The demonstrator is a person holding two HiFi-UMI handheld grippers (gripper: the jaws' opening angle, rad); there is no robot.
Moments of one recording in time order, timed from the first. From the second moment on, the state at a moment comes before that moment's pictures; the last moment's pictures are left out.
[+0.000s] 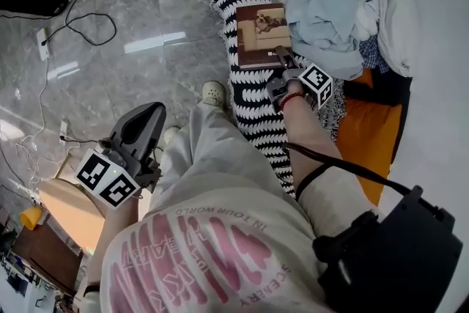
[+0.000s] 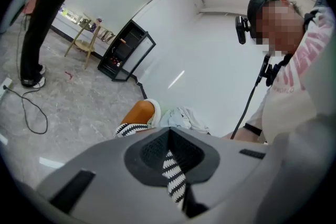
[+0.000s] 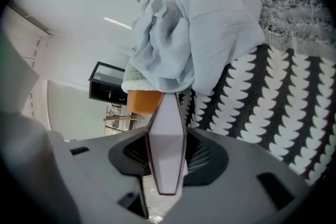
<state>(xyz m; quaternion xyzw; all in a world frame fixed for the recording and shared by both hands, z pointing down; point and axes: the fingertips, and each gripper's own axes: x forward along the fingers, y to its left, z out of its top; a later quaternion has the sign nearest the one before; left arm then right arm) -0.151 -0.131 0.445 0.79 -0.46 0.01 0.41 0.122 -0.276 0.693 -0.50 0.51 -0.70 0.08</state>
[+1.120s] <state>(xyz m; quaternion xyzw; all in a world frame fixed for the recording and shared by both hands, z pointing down) -0.258 0.012 0.280 0.87 -0.42 -0.12 0.22 -0.070 -0.068 0.339 -0.17 0.65 -0.67 0.31</state>
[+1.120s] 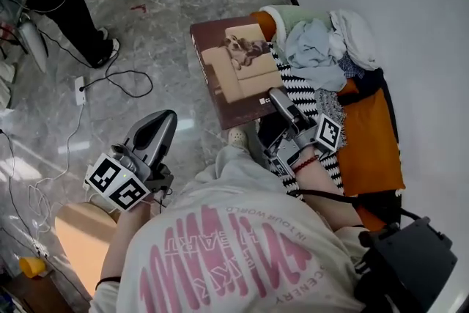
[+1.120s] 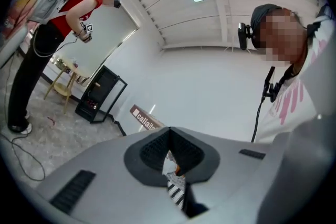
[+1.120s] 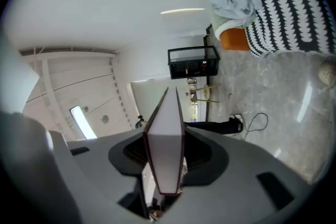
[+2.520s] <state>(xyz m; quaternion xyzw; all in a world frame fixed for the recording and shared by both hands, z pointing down) -0.157 0.022 0.220 0.91 -0.36 -0.11 0.18 0.025 -0.023 0.231 -0.11 0.74 -0.56 0.37</state>
